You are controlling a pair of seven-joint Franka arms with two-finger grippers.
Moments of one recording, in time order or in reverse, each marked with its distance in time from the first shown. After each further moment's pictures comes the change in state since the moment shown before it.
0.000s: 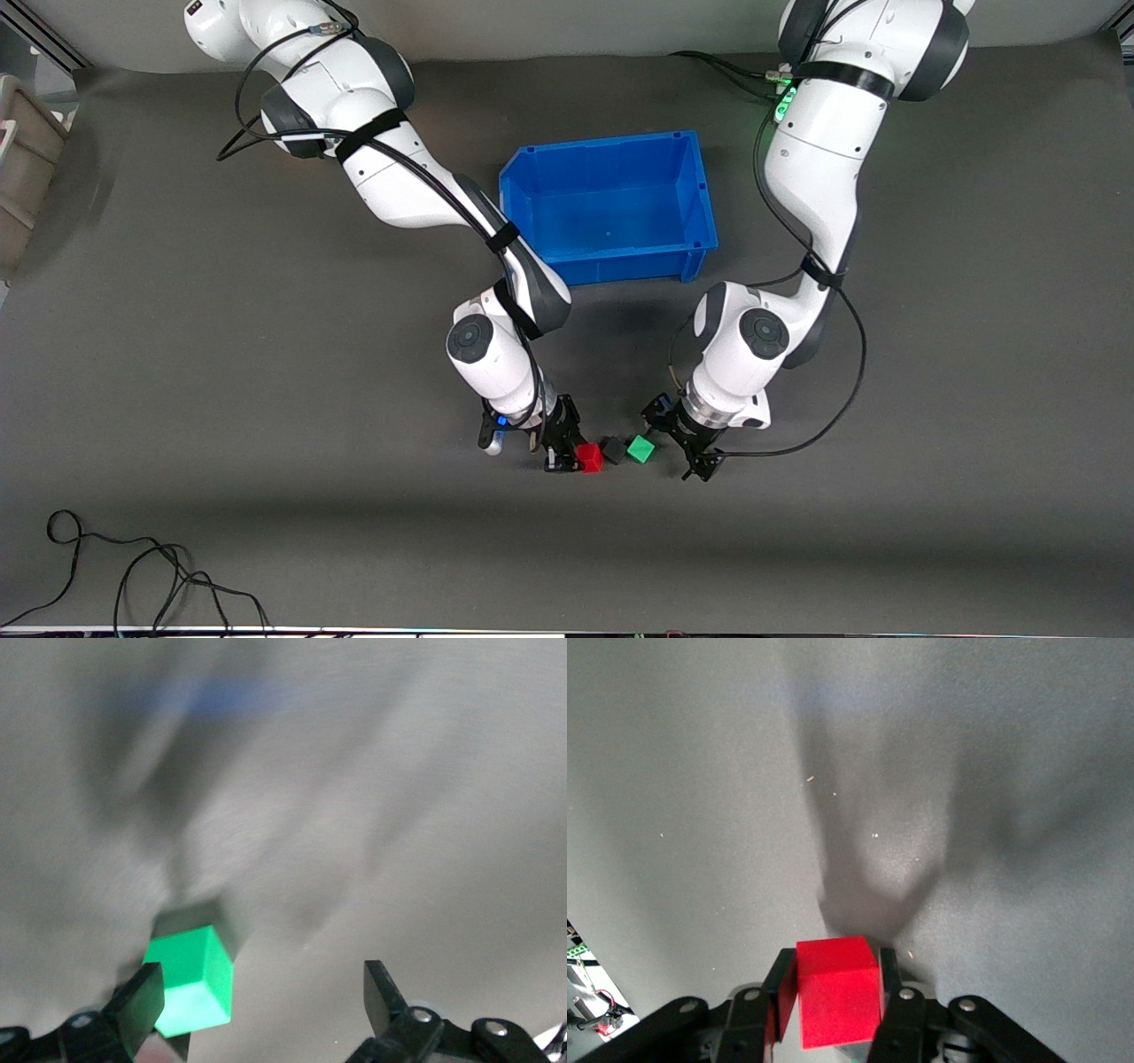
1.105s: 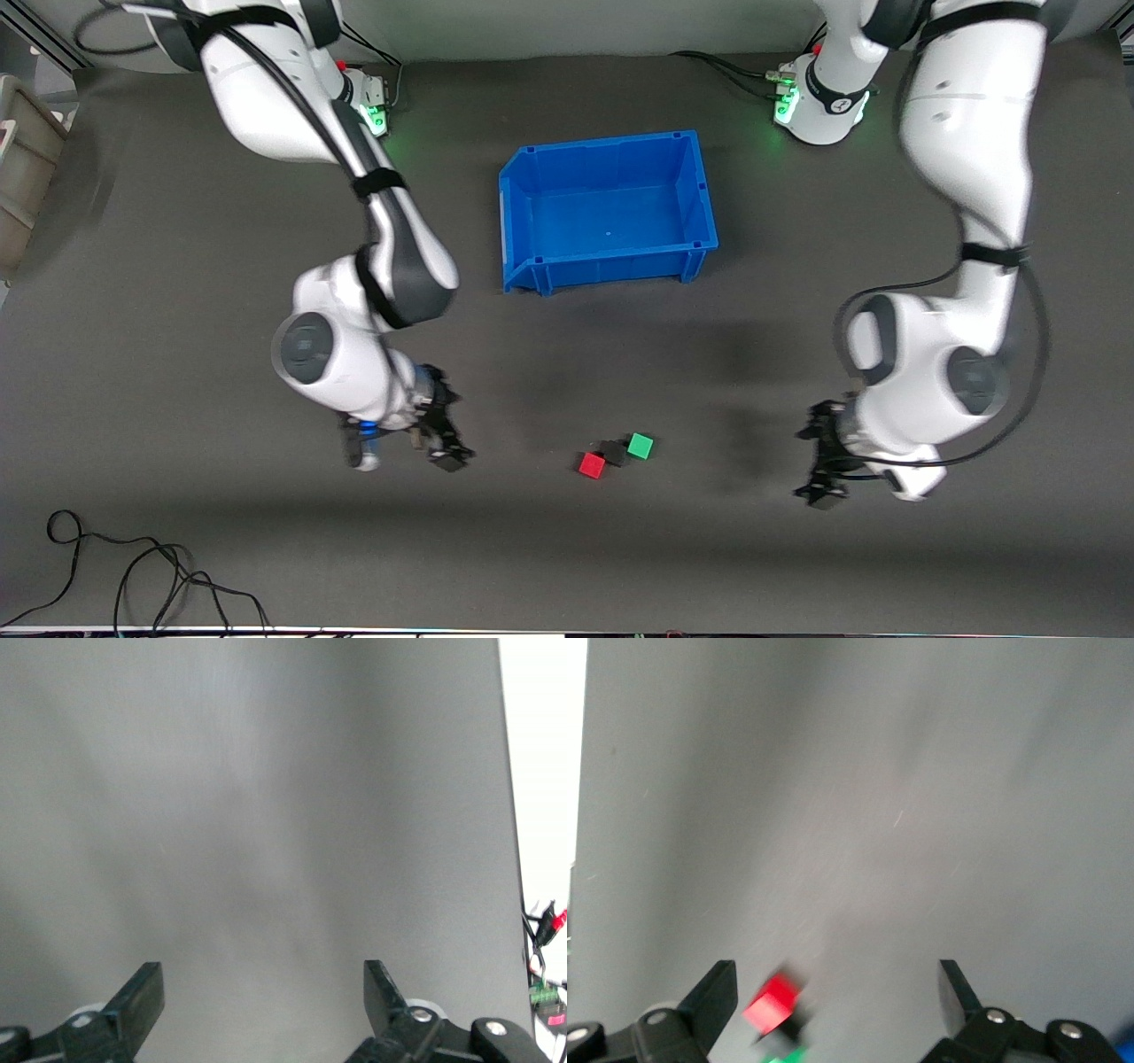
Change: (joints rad) left arm 0.317 -0.220 0.010 0.043 0.033 -0.522 1.208; right arm -0.086 -0.490 -0.194 -0.335 -0.011 -0.582 -0.647
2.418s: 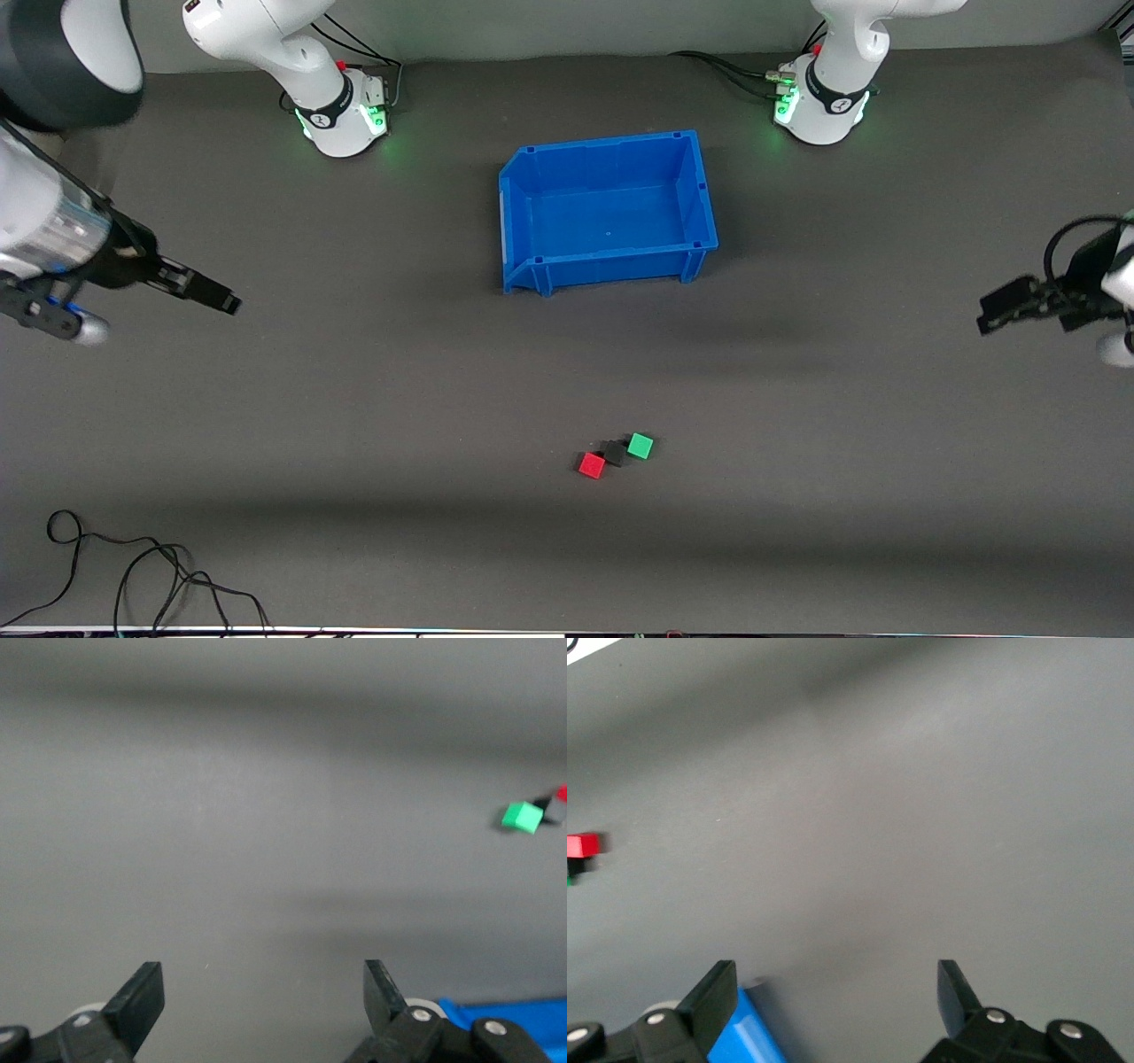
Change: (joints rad) left arm 0.127 -0.512 -0.009 -0.014 0.243 -0.608 1.151; right arm 0.012 -0.632 -0.212 -0.263 -0.312 -0.426 -0.883
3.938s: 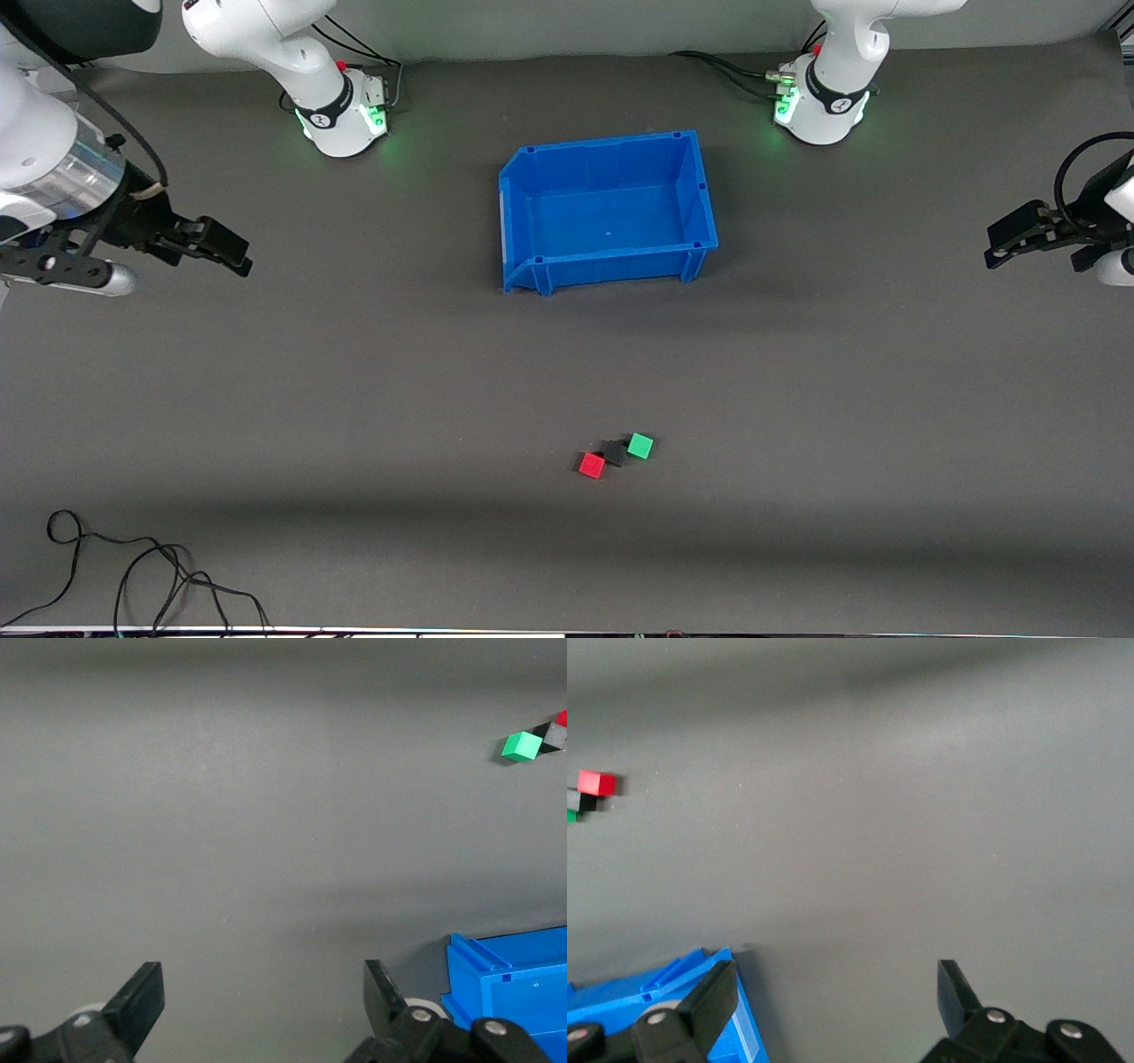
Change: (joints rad) left arm 0.002 -0.128 0.000 -0.102 0.015 -0.061 0.070; right arm -0.161 -0.021 0.269 0.064 -0.038 -0.083 -0.048
